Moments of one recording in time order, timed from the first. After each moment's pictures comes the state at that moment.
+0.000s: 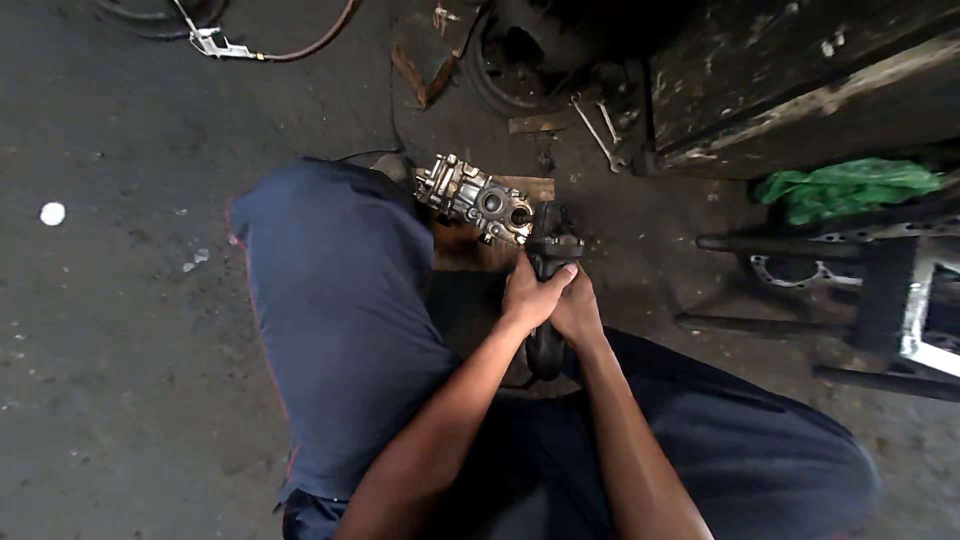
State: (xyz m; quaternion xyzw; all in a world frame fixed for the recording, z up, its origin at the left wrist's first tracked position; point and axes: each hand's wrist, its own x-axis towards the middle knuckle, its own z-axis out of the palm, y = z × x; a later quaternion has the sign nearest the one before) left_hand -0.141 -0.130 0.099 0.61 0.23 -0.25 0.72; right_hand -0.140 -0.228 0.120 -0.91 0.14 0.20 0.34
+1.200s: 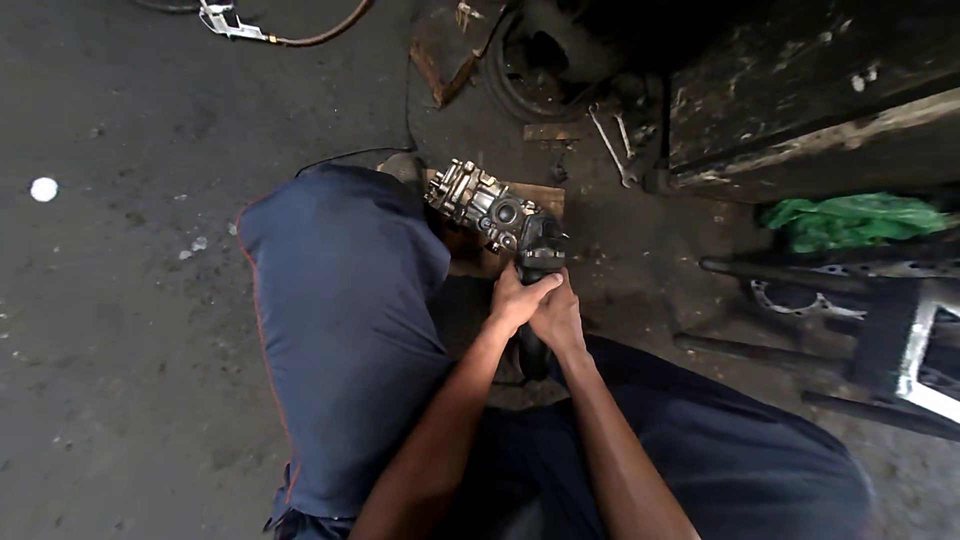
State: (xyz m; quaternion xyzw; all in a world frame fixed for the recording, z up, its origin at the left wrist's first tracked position) left_hand -0.131 -0.112 0.053 0.53 0.27 -0.22 0.77; right_hand -0.128 -0.196 0.099 -0.94 0.12 0.24 0.21
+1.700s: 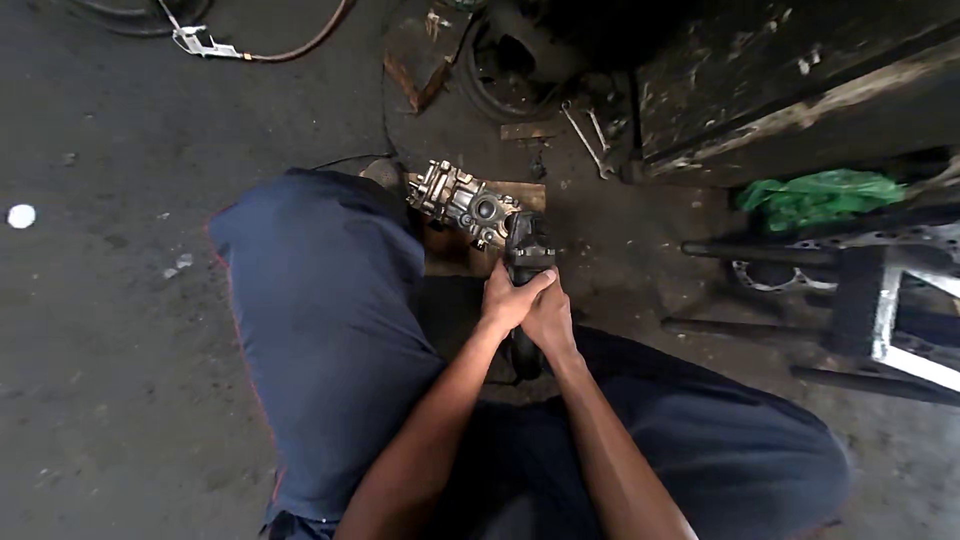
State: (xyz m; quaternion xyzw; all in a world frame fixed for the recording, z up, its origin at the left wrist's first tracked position) left_hand -0.141 -0.119 0.072 0.55 0.25 -0.22 0.76; right_hand -0.146 -0.202 0.112 -0.95 0.12 0.20 0.23
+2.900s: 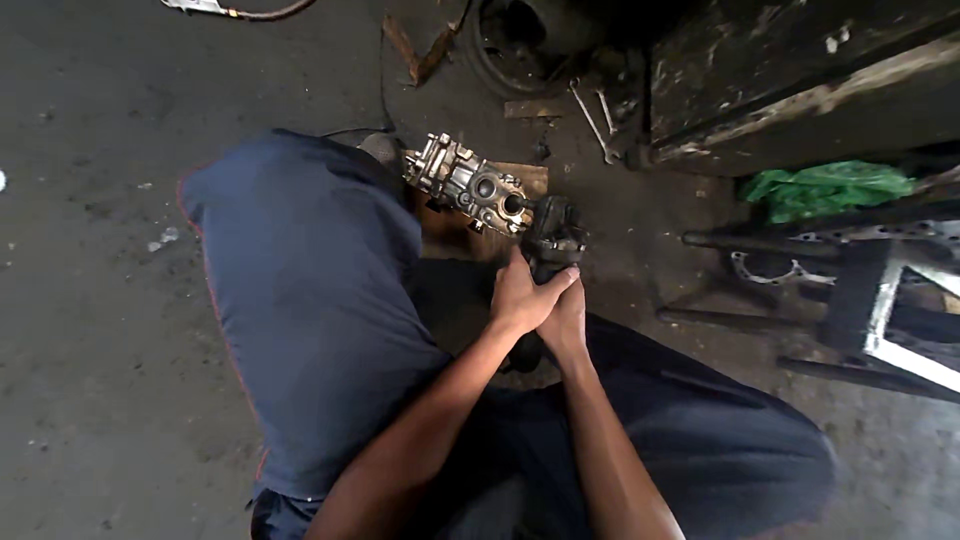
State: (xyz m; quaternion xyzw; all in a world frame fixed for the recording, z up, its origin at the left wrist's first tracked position) left_hand -0.151 -0.129 0.107 0.67 0.21 -0.24 0.67; right_hand -0.166 -0.225 0.115 -0.93 0.09 0.09 0.35
